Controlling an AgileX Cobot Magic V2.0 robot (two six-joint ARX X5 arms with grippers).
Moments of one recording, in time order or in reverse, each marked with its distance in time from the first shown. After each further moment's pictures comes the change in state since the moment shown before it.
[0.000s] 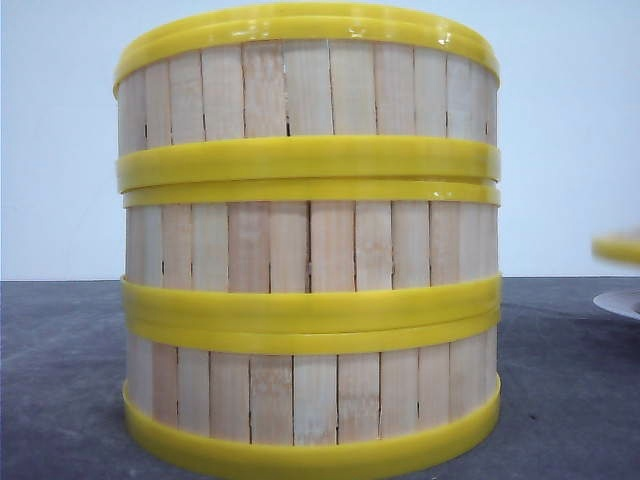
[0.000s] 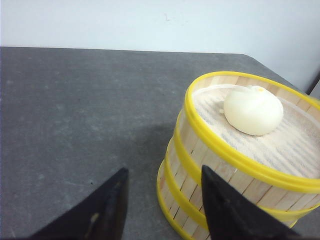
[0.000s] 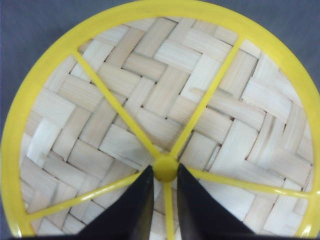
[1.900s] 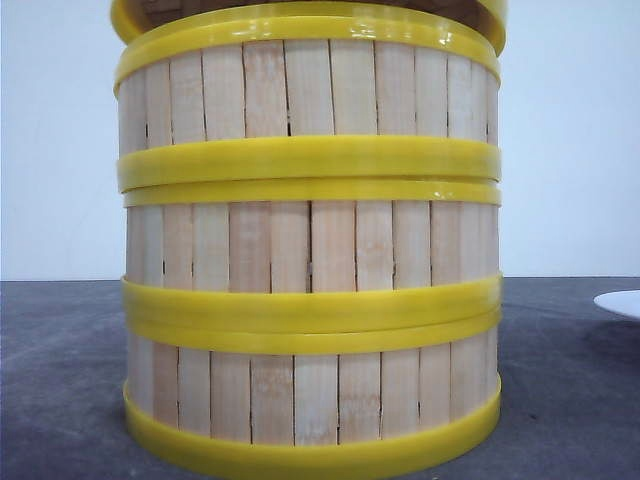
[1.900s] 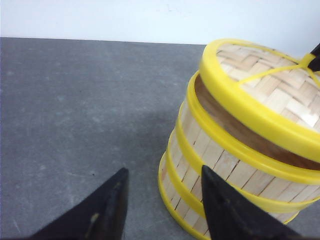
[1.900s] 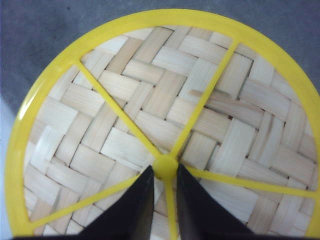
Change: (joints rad) left arm 0.000 0.000 0.000 -0.030 0.000 -0.002; right arm 1.002 0.267 0.674 -0.389 -0.066 -0.087
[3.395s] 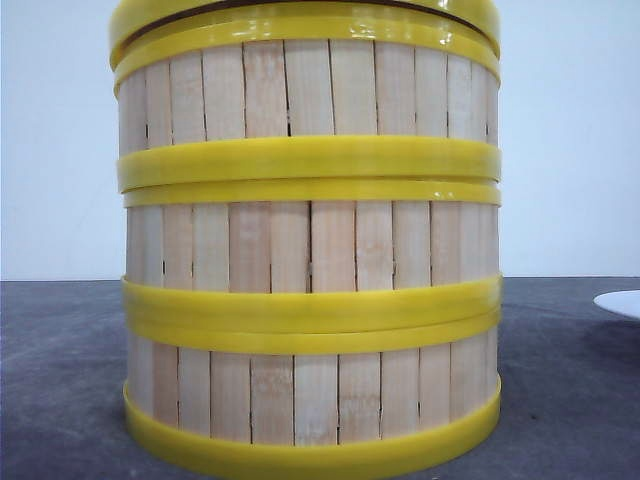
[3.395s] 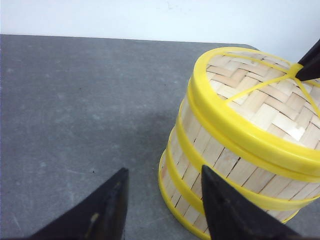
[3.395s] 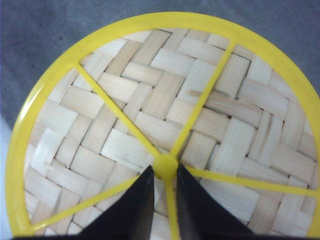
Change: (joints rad) left arm 0.000 0.000 0.000 -0.009 0.000 -0.003; right arm 0.019 0.038 0.000 -0.007 0.049 -0.008
